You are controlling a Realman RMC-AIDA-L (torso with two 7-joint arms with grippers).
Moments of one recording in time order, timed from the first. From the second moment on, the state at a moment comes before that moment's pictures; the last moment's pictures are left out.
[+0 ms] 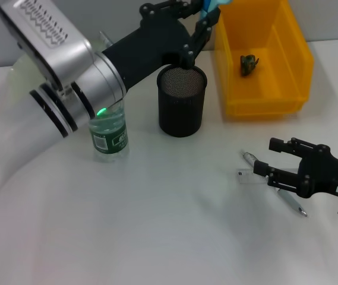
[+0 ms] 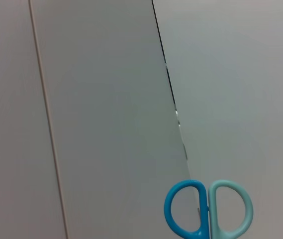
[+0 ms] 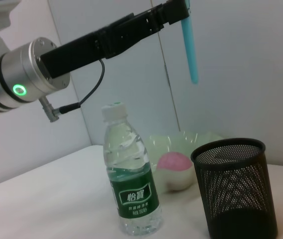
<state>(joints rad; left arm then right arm) -0.65 -2.08 1.90 0.63 0.31 0.92 -0.52 0.26 2.06 -0.82 -0.55 -1.63 -1.47 1.11</state>
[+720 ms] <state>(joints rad) -0.58 -2.08 1.99 0.65 0.24 0.97 -0.44 0.24 2.08 -0.41 -0.41 -1.59 -1.85 0.91</state>
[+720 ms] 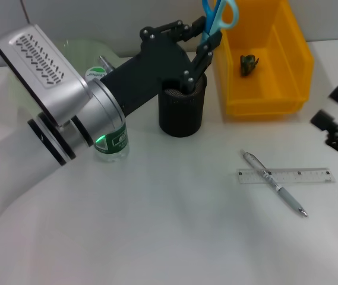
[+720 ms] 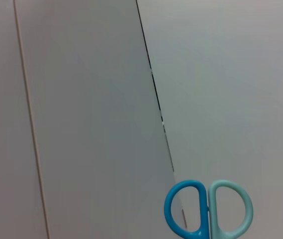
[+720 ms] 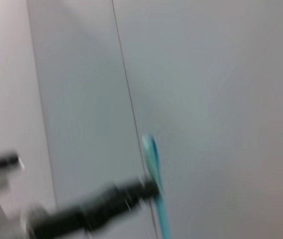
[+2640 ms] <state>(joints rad) -0.54 -2.08 2.11 0.64 0.18 0.95 -0.27 0.52 2.09 -0.30 0.12 -1.54 -1.77 0.42</state>
